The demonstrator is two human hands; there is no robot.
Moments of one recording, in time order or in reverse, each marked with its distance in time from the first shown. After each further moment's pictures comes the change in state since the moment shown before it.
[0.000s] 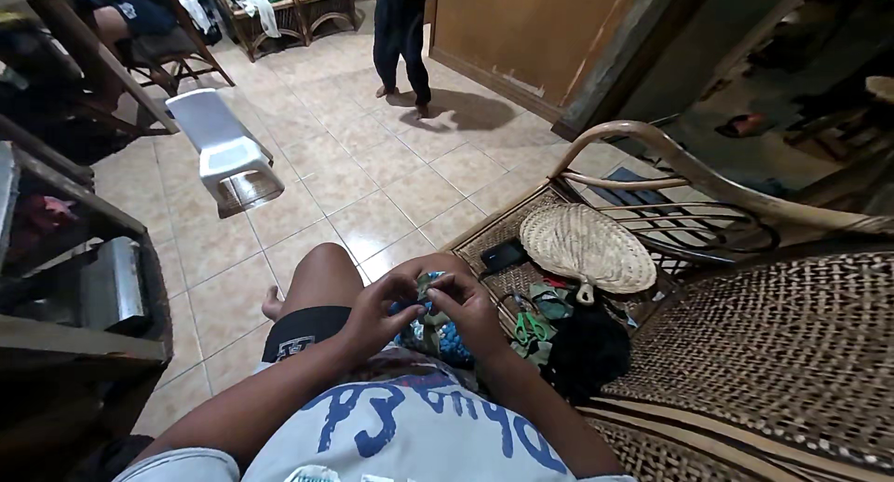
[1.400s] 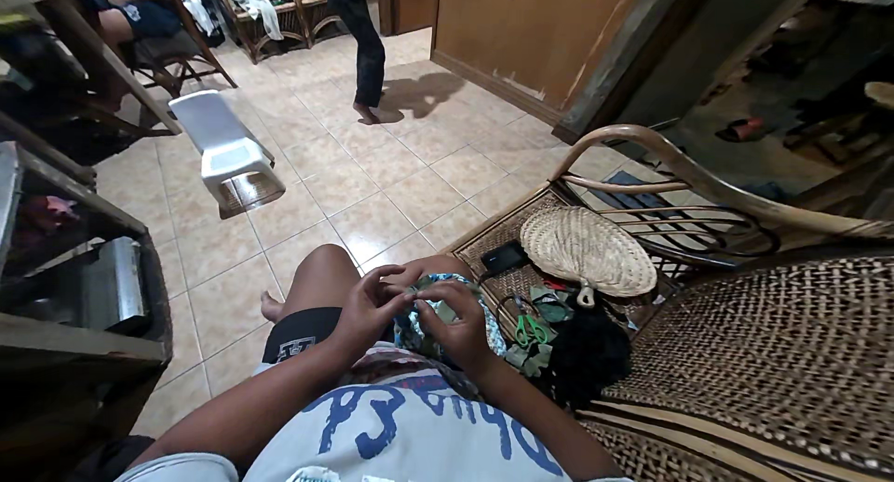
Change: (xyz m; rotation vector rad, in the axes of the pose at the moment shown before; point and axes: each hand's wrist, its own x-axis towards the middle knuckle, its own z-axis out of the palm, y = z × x) left_hand 0.001 0.017 -0.004 -0.309 0.147 -0.311; right_hand -0.002 0.033 0.008 -0.439 0.092 -0.548
